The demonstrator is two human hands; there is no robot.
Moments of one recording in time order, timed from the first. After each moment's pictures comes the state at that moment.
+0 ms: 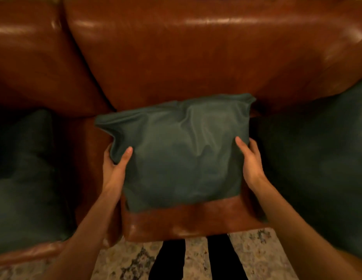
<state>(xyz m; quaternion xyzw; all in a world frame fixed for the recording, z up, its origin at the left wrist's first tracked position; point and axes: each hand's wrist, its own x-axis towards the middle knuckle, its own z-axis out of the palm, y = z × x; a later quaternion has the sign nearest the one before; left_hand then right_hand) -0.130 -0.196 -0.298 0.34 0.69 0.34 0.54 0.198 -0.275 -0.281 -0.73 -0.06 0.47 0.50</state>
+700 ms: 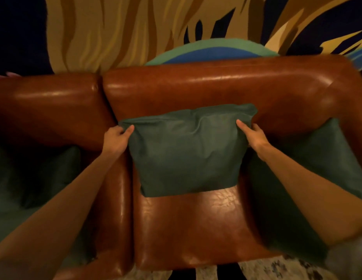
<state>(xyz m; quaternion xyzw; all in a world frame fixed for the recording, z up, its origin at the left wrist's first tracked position) -0.125 -0.028 -0.213 0.59 0.67 0.20 0.40 0.271 -0.154 -0.210 -0.79 -0.17 0.47 0.36</state>
